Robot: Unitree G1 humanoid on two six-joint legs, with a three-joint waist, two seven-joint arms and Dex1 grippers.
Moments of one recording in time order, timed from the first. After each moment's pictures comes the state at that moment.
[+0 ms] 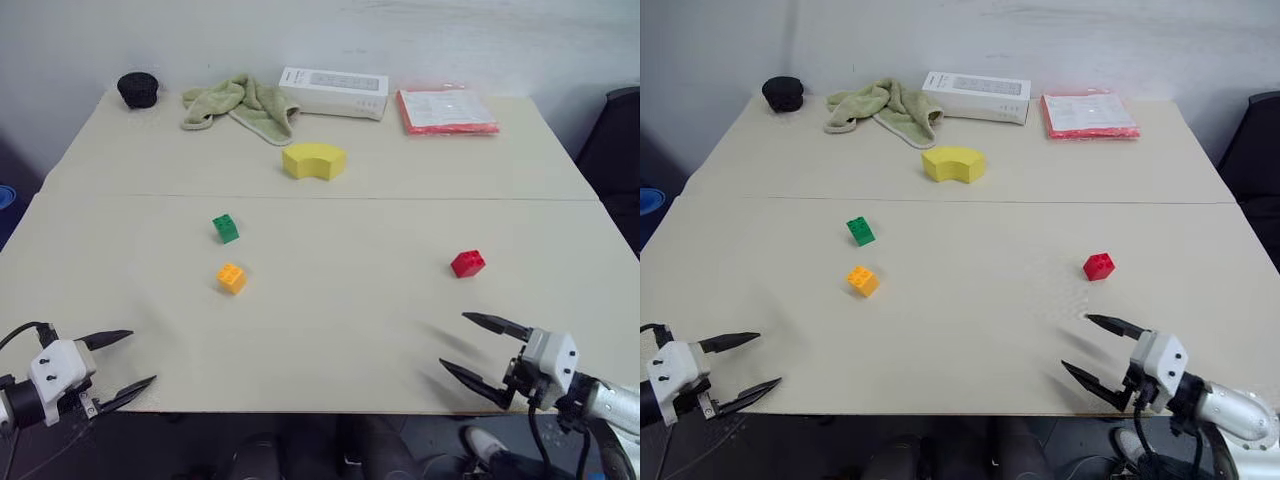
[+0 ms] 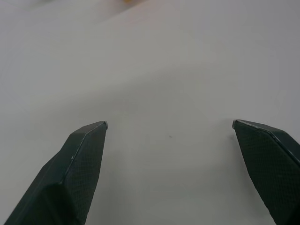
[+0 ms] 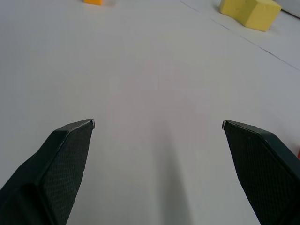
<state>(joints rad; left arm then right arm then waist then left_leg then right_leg) 0.41 0.83 0.52 0.05 -0.35 -0.24 -1.03 0.31 -0.65 -0.25 -0.23 0.42 -0.19 1.01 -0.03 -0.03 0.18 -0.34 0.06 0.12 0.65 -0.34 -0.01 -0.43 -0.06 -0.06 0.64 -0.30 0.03</state>
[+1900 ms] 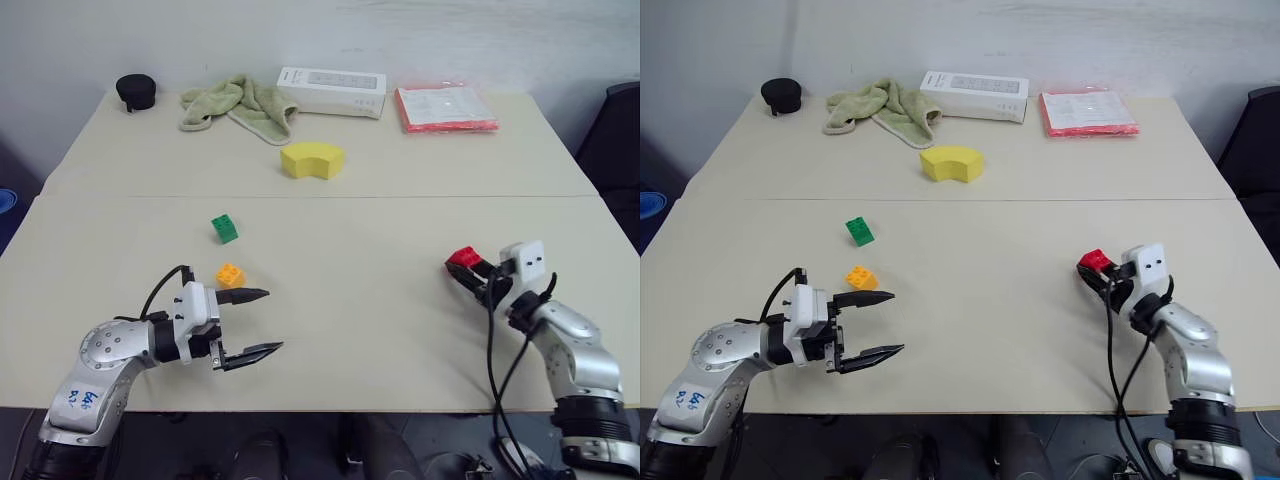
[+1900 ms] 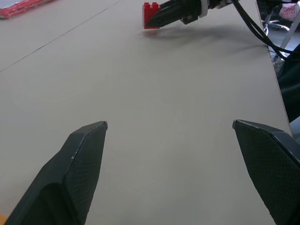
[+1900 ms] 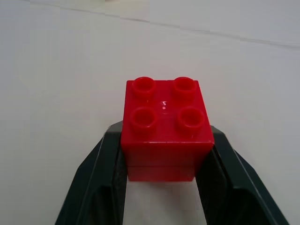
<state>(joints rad) 0.01 0.68 0.09 -0.31 -0.47 0.17 -0.99 -0.25 -0.60 -0.20 0.19 0.39 0.14 0.88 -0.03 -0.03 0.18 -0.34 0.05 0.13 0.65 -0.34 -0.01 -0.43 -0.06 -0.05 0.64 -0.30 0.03</state>
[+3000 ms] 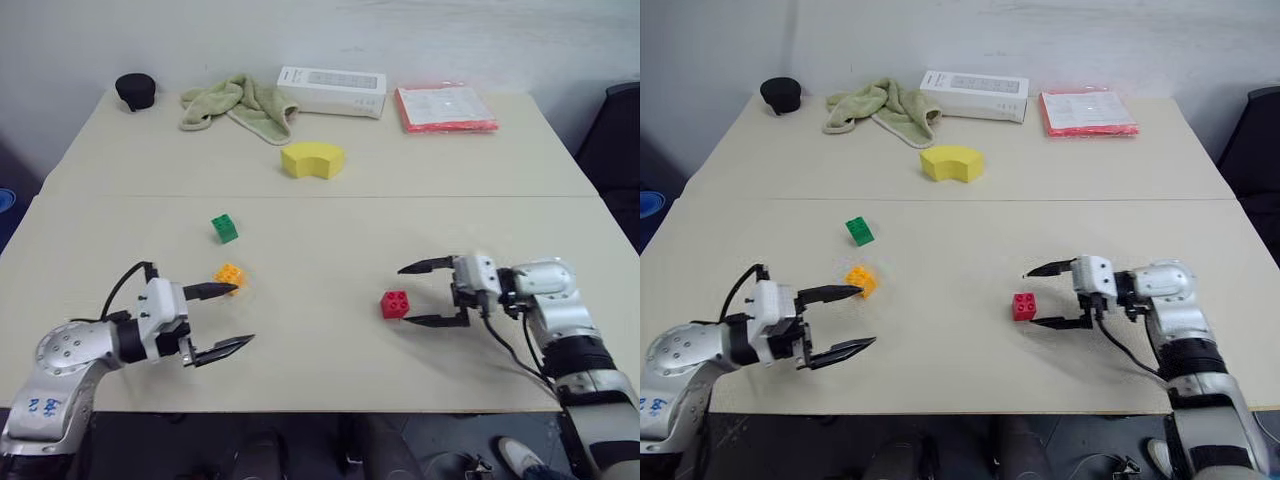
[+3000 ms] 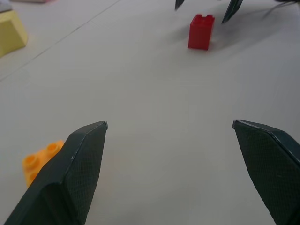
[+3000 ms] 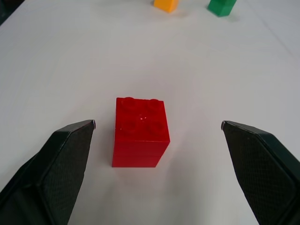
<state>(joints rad) 0.12 0.74 0.29 -0.30 -0.47 0.16 -1.01 -0.50 -0.68 0.02 0.45 0.37 -0.33 1.54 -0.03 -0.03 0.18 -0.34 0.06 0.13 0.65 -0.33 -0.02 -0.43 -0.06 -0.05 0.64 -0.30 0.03</state>
